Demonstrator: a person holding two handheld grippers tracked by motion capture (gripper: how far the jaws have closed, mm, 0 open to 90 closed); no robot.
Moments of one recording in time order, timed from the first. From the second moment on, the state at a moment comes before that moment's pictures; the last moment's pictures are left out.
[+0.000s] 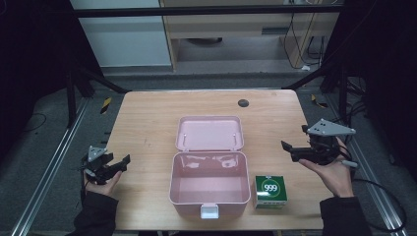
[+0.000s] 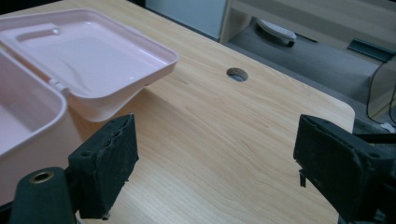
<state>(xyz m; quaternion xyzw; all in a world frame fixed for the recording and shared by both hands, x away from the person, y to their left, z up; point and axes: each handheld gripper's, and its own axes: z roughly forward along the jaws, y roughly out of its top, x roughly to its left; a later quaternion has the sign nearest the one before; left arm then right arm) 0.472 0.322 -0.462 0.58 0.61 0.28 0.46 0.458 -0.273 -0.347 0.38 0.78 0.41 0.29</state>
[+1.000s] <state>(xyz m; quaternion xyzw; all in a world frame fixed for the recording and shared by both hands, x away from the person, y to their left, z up) 0.474 0.316 -0.468 0.61 0.59 0.27 0.45 0.440 -0.215 -0.335 0.15 0.95 0.22 0.18</state>
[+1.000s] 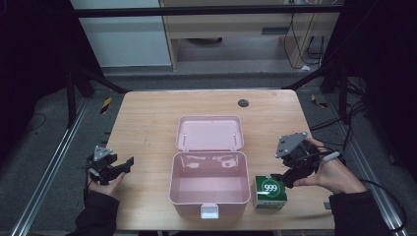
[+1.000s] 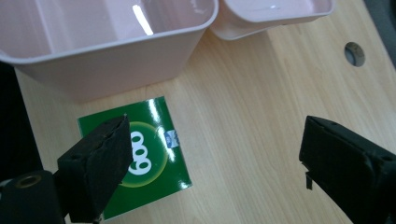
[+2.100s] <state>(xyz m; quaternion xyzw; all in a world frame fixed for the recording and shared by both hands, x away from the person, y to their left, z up) 0.475 0.315 -0.470 0.62 0.59 0.27 0.44 0.435 -0.203 -0.393 0.11 0.98 0.17 0.09</state>
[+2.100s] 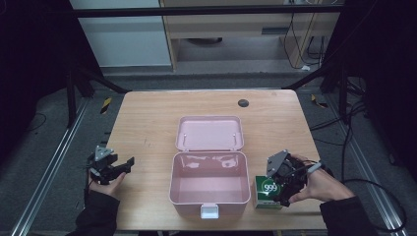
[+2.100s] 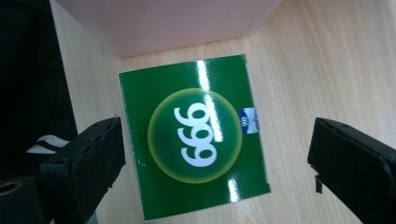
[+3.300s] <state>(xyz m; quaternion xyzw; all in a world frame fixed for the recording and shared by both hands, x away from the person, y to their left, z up) 0.475 0.314 -0.470 0.62 0.59 0.27 0.44 0.443 -0.195 -0.445 0.10 0.98 0.15 0.04</state>
